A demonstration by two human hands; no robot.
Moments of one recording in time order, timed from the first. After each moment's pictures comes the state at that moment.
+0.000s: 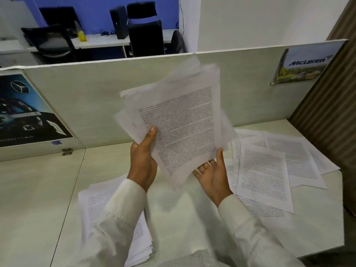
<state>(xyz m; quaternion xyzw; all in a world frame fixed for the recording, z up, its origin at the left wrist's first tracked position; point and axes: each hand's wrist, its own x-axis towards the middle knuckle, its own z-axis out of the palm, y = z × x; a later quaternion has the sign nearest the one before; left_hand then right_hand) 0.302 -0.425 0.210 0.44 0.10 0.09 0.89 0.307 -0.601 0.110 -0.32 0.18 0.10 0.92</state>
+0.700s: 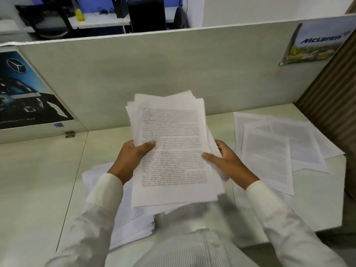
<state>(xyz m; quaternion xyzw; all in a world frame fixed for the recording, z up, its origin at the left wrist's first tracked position) 0.277 -0.368 0.164 0.66 0.14 -0.07 0.73 0.286 -0.651 0.121 -0.77 0.04 0.17 0.62</state>
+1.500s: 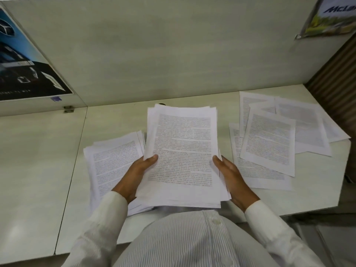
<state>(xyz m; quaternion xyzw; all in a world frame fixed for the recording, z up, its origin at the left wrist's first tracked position) 0.192 -0.369 0.108 0.55 0.20 -0.22 0.79 0.201 -0.634 0.082 -0.60 0.11 0.22 0.76</state>
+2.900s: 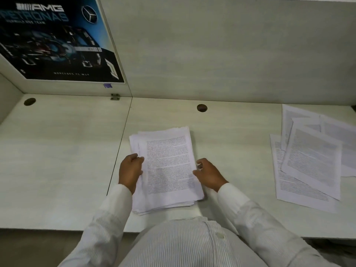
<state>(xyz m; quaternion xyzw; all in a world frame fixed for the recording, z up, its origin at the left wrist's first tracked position) 0.169 -0.204 0.048 0.64 0.42 -0.01 0.64 0.228 -0.452 0.027 -0.87 0.02 0.31 0.39</state>
